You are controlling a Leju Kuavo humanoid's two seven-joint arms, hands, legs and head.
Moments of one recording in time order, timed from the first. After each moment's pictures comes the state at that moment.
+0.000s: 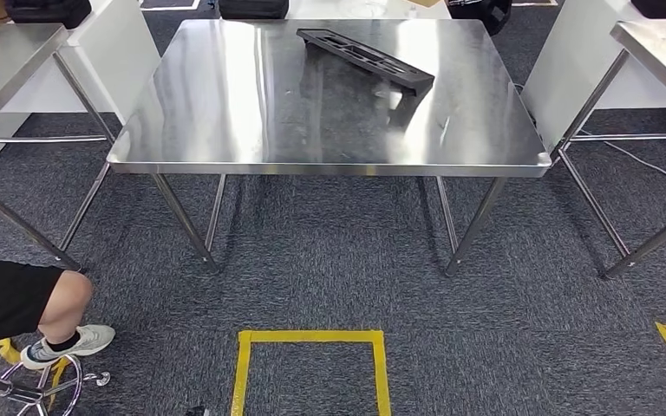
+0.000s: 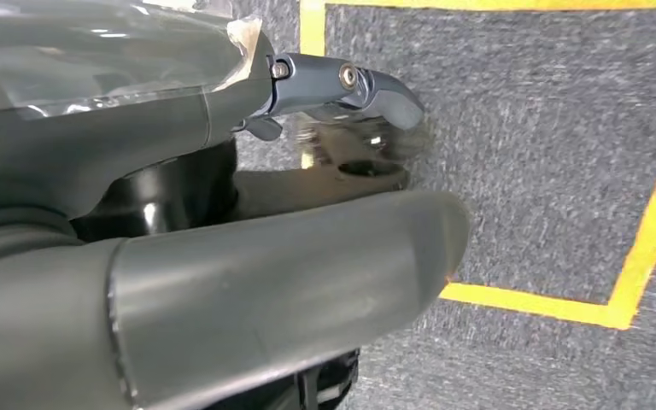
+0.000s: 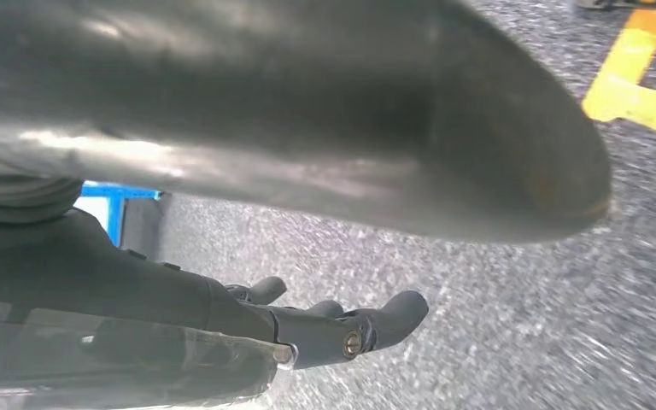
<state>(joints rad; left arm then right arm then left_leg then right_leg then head) -0.21 -0.09 -1.30 -0.13 1.57 0.07 -0.32 -0.06 -0.05 0.06 -0.19 0.60 -0.11 0.30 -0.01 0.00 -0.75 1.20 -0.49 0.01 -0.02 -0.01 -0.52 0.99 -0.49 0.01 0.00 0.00</state>
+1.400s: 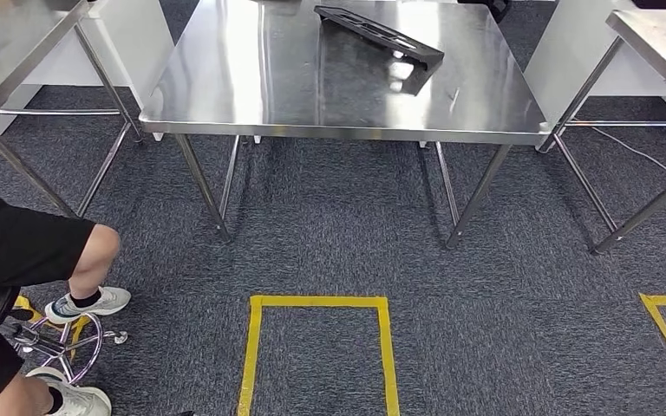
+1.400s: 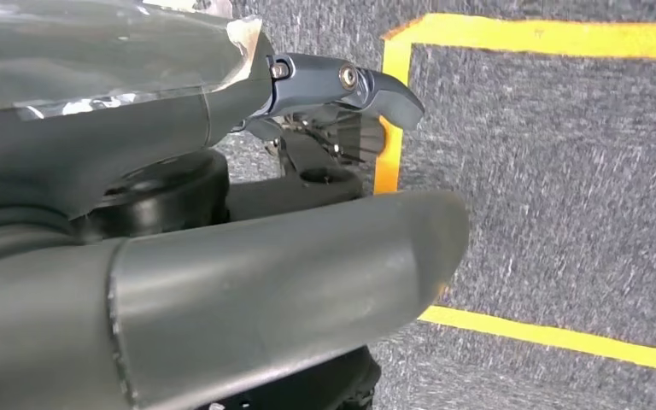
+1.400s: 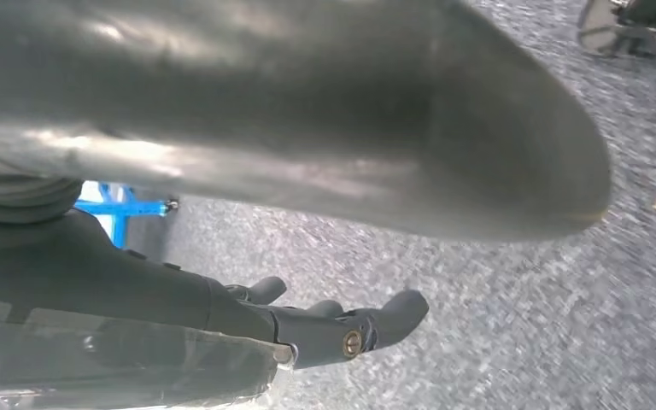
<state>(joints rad) -0.20 -0.06 -1.29 -0.13 1.57 0.04 -0.34 -0.07 -0.03 0.06 -0.18 0.63 -0.10 0.28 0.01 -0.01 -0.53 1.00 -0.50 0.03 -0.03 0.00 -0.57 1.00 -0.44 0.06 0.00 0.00</state>
